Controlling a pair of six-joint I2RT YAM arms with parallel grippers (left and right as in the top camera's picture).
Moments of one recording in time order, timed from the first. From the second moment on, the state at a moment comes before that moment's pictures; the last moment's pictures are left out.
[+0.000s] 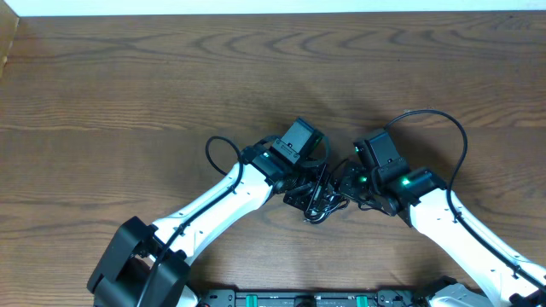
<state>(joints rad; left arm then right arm) -0.73 1.62 1.06 -0.58 0.52 -1.93 0.50 1.34 0.77 -0.56 -0.20 0.95</state>
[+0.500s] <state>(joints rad) -0.73 1.62 1.06 -0.55 0.55 -1.95 0.50 1.34 0.77 -0.56 -0.19 0.95</state>
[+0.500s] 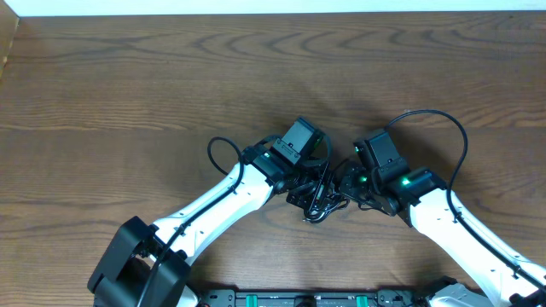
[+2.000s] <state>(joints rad) -0.69 1.66 1.06 -0.35 0.63 -1.50 0.49 1.33 0.77 -0.56 -0.10 0.93</state>
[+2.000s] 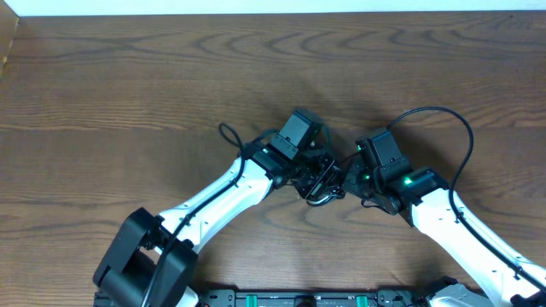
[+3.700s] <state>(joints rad) -0.59 1.66 1.07 -0.80 0.72 -0.77 0.37 1.33 0.81 -0.74 -0.30 0.62</state>
